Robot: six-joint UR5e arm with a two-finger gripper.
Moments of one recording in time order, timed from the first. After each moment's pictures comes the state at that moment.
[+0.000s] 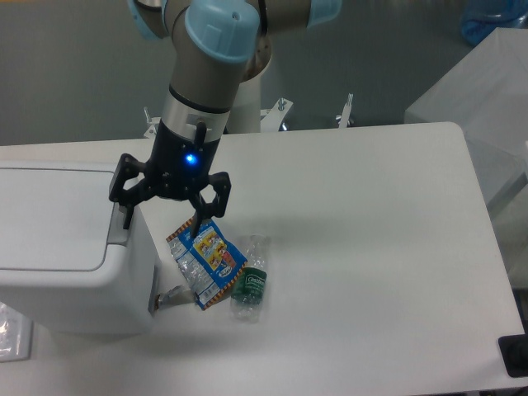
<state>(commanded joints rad) 2.30 -1.72 -1.57 -1.06 1.10 0.10</state>
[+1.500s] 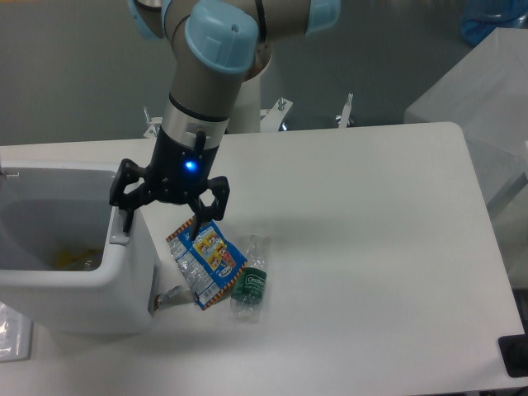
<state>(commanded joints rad) 2.30 -1.73 -1.58 -1.06 1.10 0.10</state>
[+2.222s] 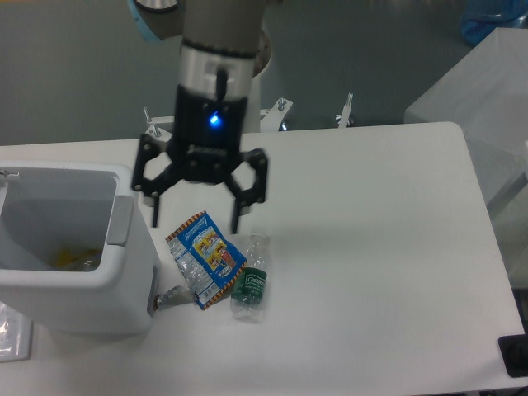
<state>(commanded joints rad) 2.40 -1.73 -1.33 -0.98 1.25 0.22</state>
